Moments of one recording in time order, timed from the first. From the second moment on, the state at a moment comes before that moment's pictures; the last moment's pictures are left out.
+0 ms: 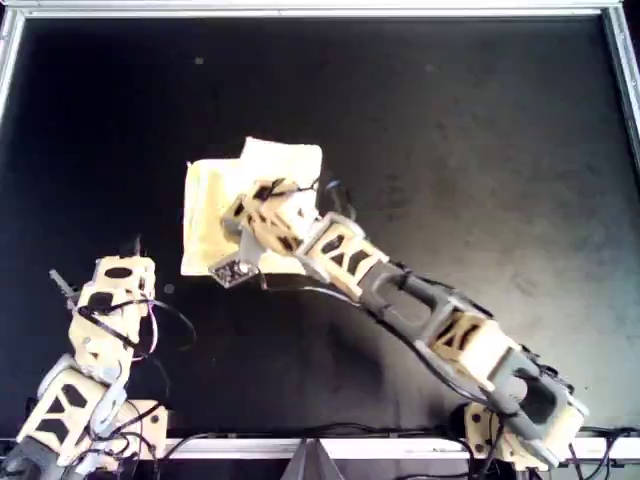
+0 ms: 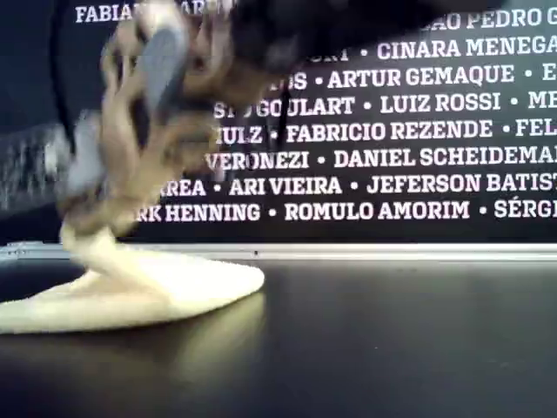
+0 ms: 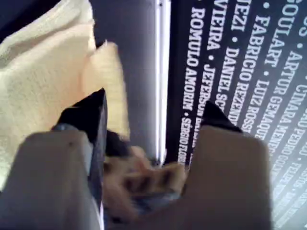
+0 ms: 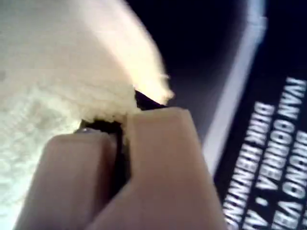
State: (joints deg) left arm -25.8 177.5 173.1 17.0 -22.1 -2.3; right arm 54.0 25.9 24.3 31.6 -5.6 2.5
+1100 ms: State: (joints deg) left arm -25.8 177.5 173.1 17.0 -22.1 -2.3; right arm 60.4 26.3 20.7 47.8 -5.4 -12.6
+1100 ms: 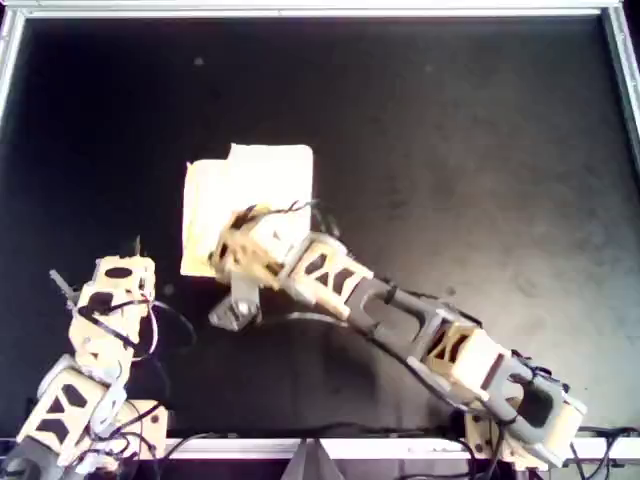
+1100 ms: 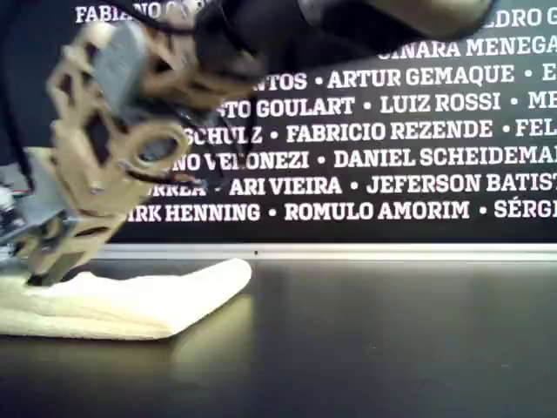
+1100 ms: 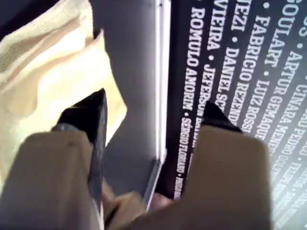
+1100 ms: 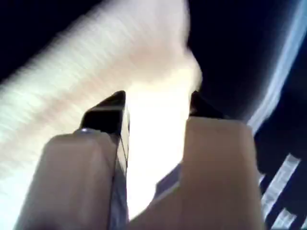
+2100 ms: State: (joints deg) left arm -25.8 177.5 173.1 17.0 -22.0 -2.3; right arm 34.0 58.6 20.9 91.3 -5.9 -11.1
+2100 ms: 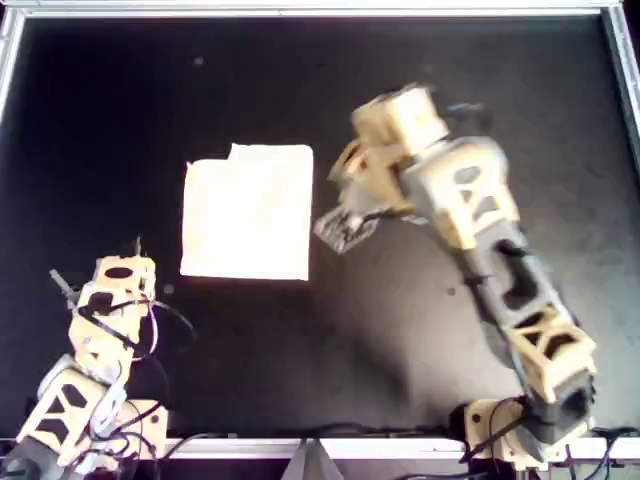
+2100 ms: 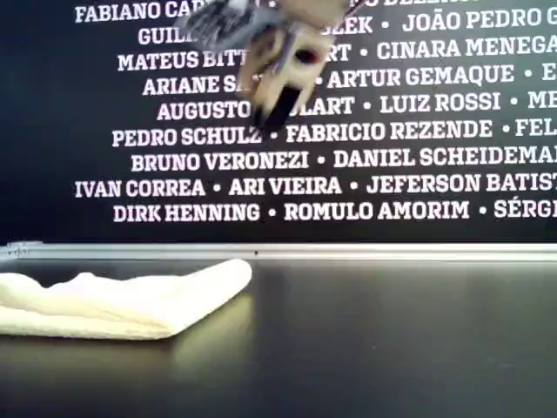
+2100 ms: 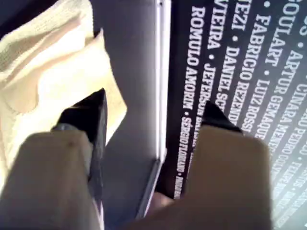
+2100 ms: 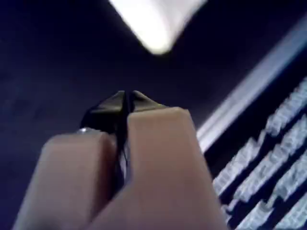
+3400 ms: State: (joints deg) left arm 1.8 177.5 173.2 24.7 -1.4 5.0; right arm 5.4 172.4 172.6 3.7 7.3 3.9
